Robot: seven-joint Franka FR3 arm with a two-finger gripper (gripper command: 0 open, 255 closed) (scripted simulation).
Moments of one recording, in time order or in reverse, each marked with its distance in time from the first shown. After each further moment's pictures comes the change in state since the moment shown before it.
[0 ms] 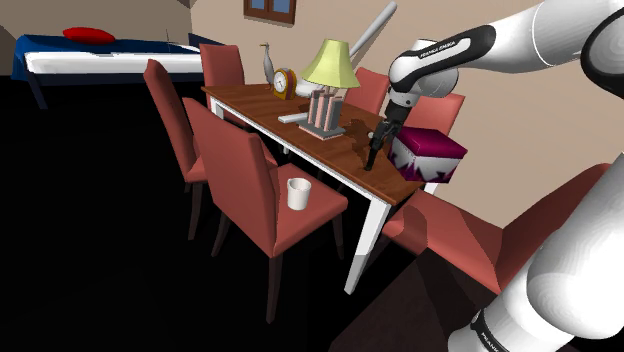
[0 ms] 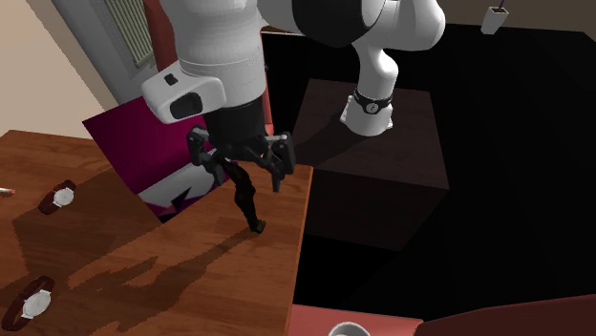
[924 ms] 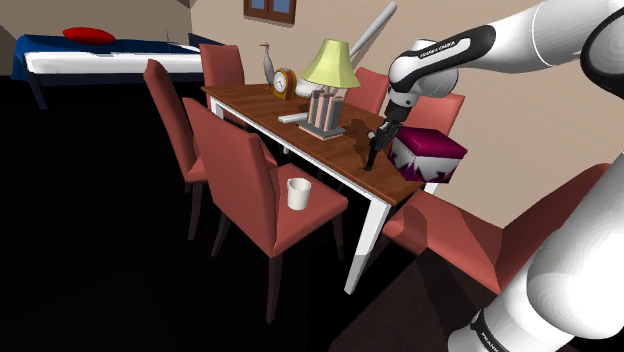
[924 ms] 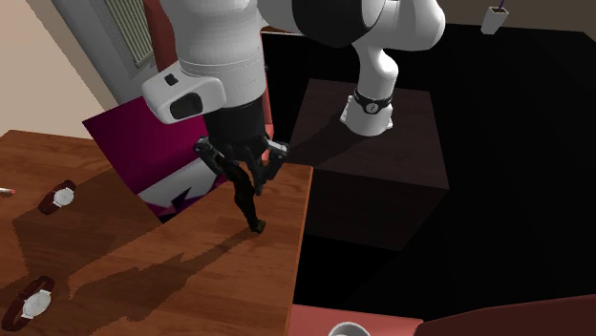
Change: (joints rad) arm 0.000 0.000 0.000 0.000 0.000 0.001 0.000
